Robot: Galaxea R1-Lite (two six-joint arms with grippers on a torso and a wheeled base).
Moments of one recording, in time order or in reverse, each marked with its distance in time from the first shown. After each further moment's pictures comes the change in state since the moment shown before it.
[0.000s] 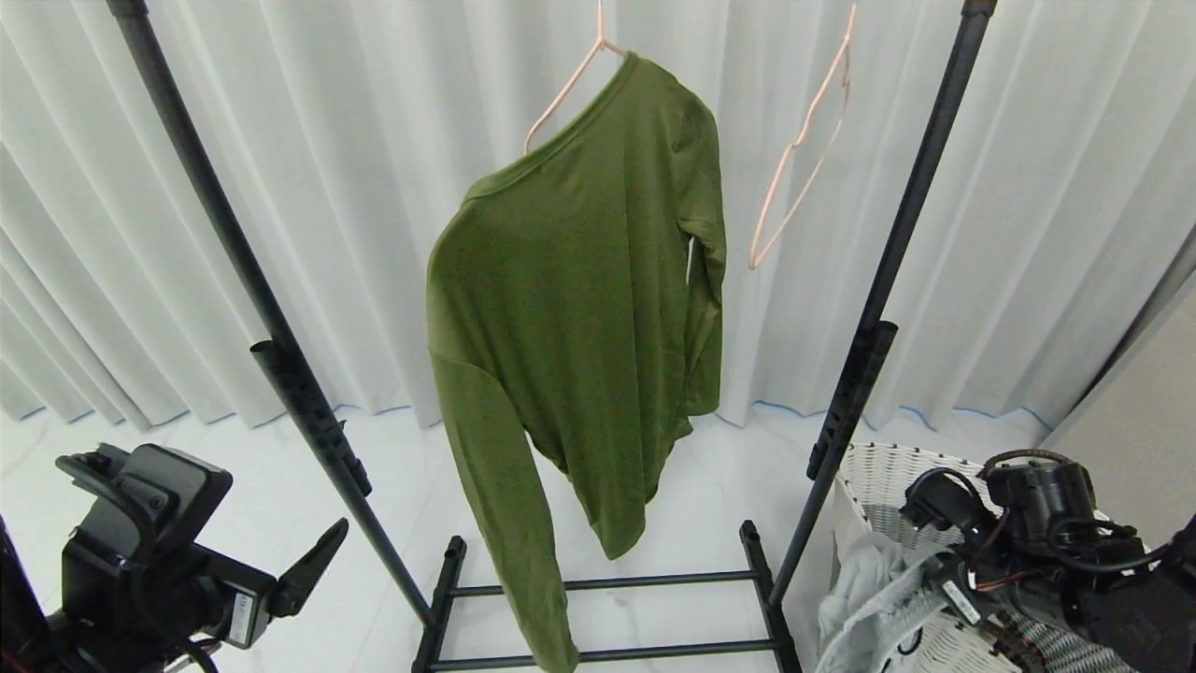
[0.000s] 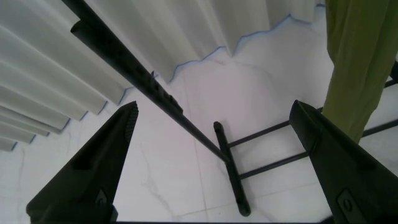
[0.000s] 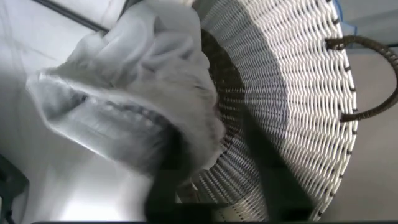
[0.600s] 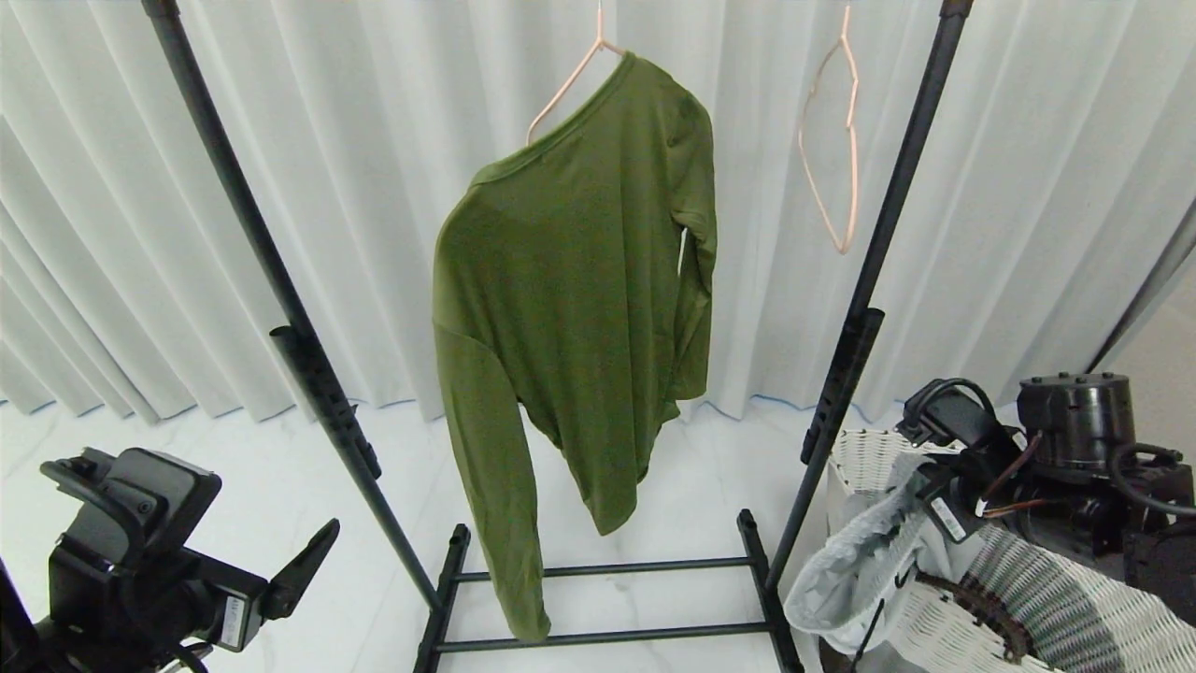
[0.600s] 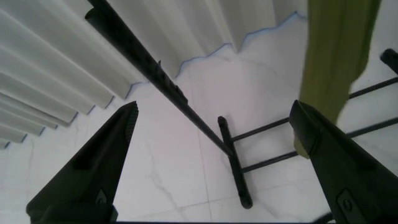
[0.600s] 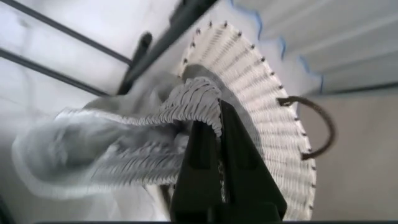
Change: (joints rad) left arm 0.000 -0.020 0.013 0.000 0.031 0.001; right arm 0.121 -0.271 -0.187 0.224 -0.003 0.019
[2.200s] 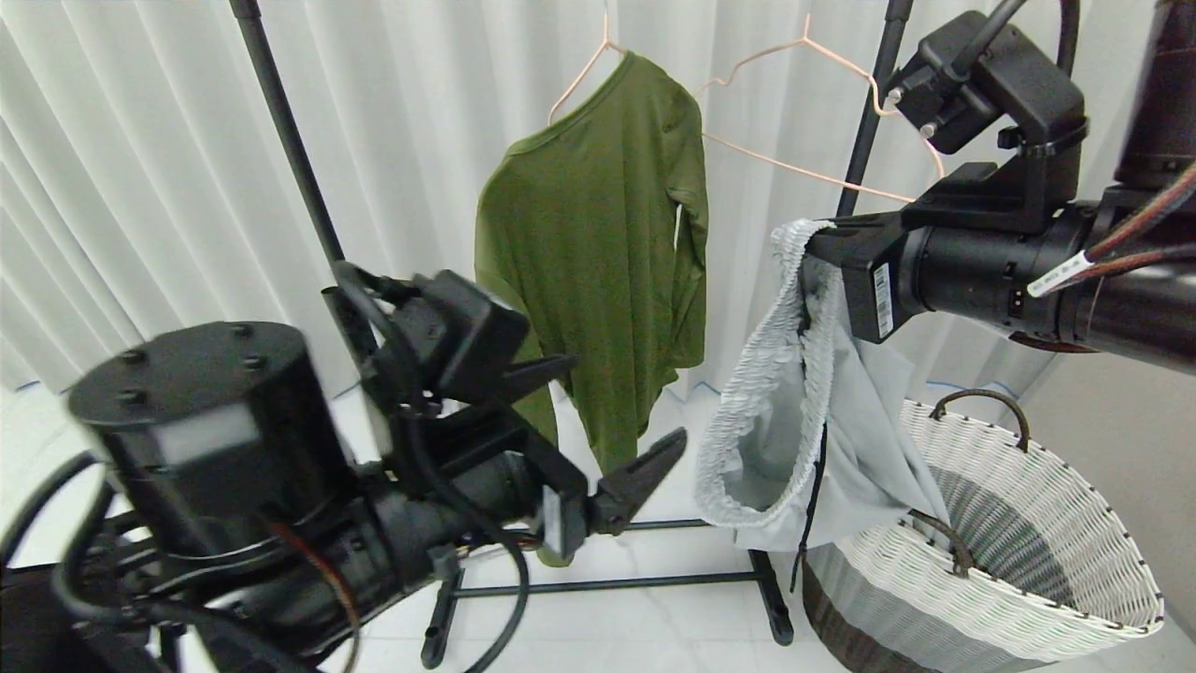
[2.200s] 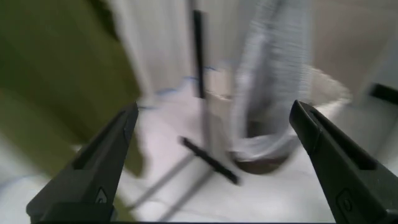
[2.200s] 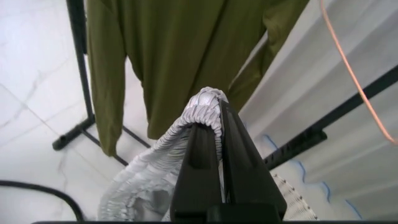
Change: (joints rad) left arm -0.630 0.336 -0.550 0.026 -0.137 -0.314; right arm 0.478 -0.175 -0.682 0.441 -0.001 0.151
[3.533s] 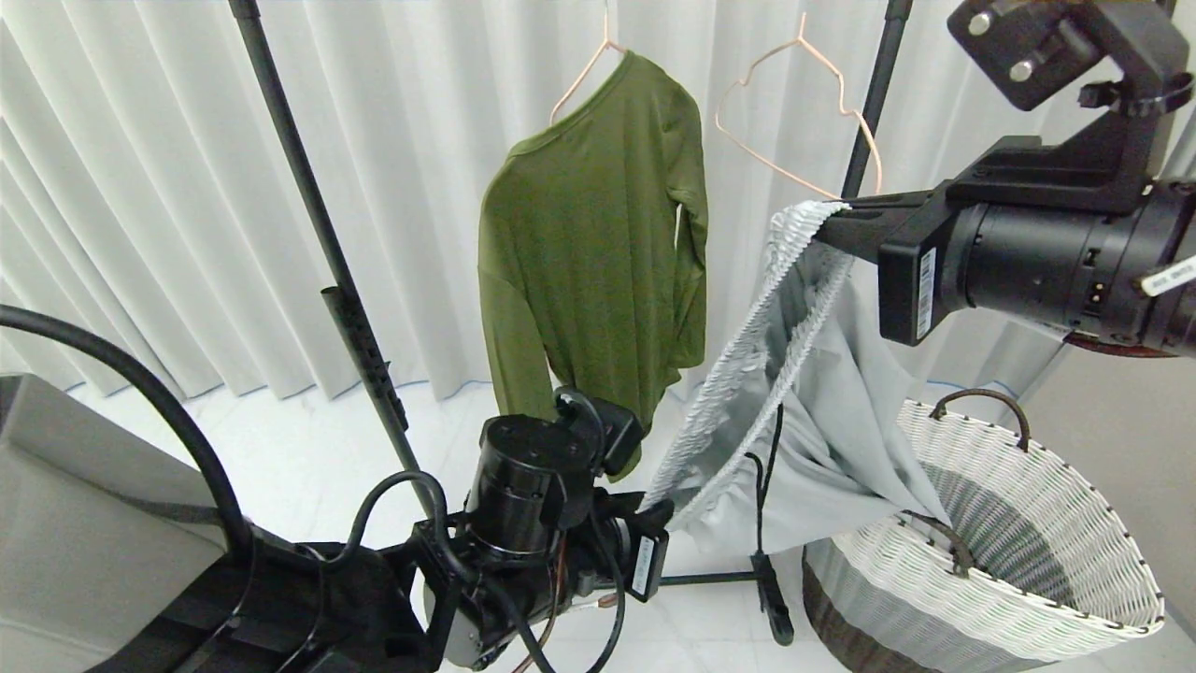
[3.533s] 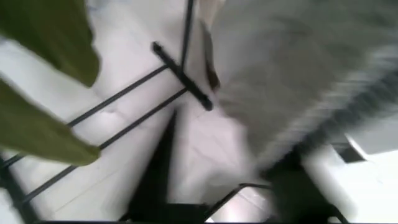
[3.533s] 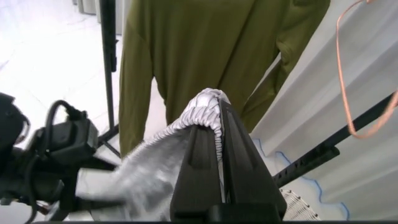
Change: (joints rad) left arm 0.016 0.345 -0.073 0.112 0.076 -0.214; right arm 0.076 -0.064 0.001 0.026 0.000 0.033
